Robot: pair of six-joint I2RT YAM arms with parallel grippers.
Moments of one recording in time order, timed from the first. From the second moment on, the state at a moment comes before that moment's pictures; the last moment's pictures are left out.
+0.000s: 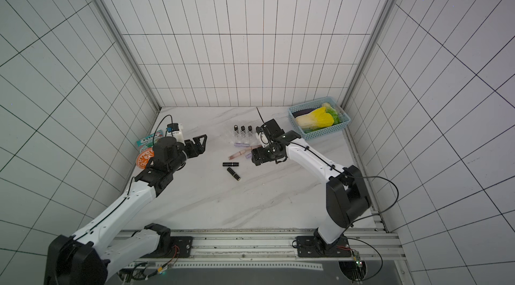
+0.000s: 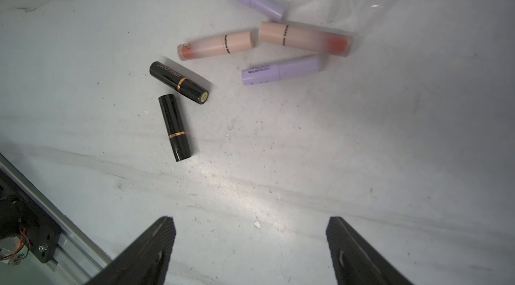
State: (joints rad) left arm -0.25 1.04 0.64 -0.02 0.00 -0.51; right arm 0.72 1.70 1.35 -0.78 -0.19 0.16
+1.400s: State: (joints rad) left arm -0.09 0.87 0.60 0.04 0.31 -0.65; right arm 0.96 2.20 1.73 -0.93 -0.14 0.13
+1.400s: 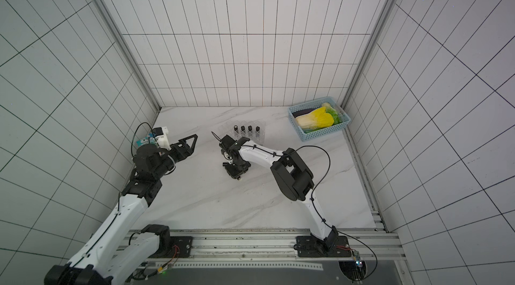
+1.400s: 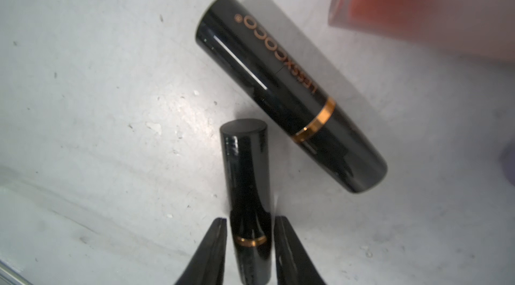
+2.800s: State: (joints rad) left arm -0.44 1.14 1.05 -0.37 1.04 -0.58; right arm 0.82 1.35 1.44 -1.00 -0.66 0.04
